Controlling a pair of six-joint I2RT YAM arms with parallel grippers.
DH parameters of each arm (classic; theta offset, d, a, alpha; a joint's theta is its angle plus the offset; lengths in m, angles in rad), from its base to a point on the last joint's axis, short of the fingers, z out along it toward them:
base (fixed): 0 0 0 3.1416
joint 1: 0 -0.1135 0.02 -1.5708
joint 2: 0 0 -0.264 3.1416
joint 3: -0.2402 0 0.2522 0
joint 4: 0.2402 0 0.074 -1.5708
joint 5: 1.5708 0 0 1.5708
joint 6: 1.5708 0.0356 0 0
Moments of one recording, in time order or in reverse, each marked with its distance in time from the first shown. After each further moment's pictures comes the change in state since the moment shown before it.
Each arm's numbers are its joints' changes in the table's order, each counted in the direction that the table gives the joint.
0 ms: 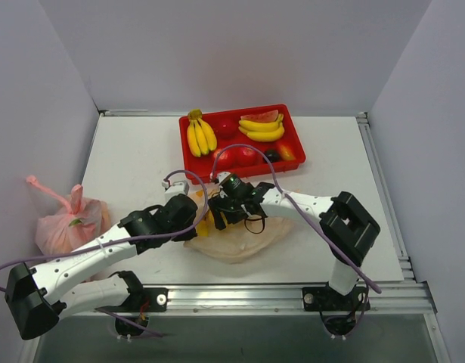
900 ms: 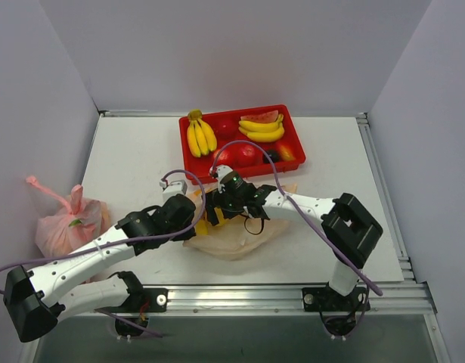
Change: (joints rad) left arm -0.006 0.019 0.000 0.000 -0.015 0.000; right arm 0.000 0.042 0.045 -0.182 0.034 -0.021
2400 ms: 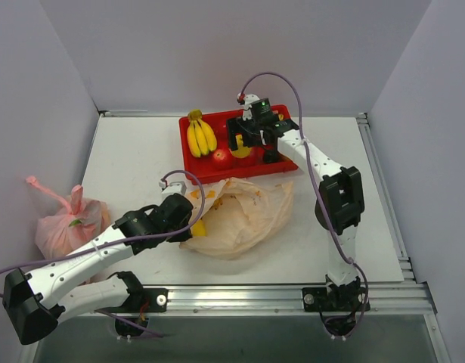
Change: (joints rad) left arm -0.026 0.010 -0.010 0.056 0.034 0.055; right arm 0.394 -0.329 -0.752 0.295 -0.063 -0.197
